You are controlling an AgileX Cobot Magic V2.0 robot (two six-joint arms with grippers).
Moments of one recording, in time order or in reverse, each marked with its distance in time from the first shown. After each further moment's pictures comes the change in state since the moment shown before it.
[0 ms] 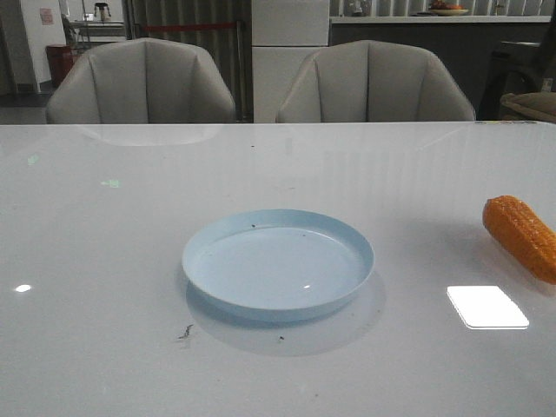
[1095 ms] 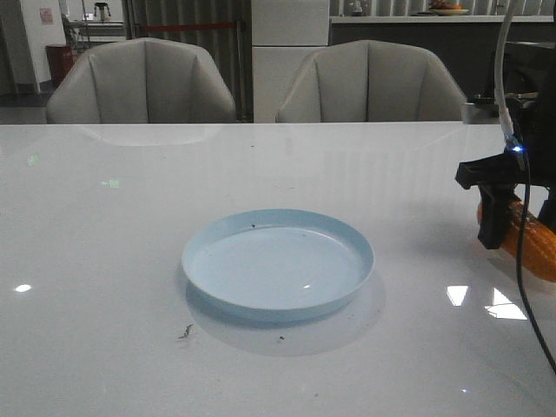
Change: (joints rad) left arm 0.017 -0.025 0.000 0.002 0.004 0.002; right arm 0.000 0.513 -0.142 0.000 0.063 0.002
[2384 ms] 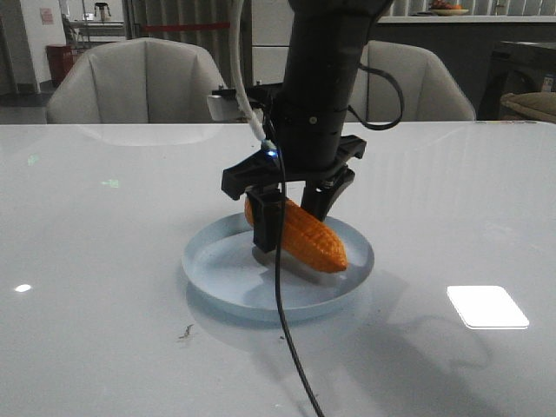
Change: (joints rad) left arm 0.000 0.000 0.000 0.000 0.002 0.000; right arm 0.519 0.193 -0.375 -0.004 0.140 -0.080
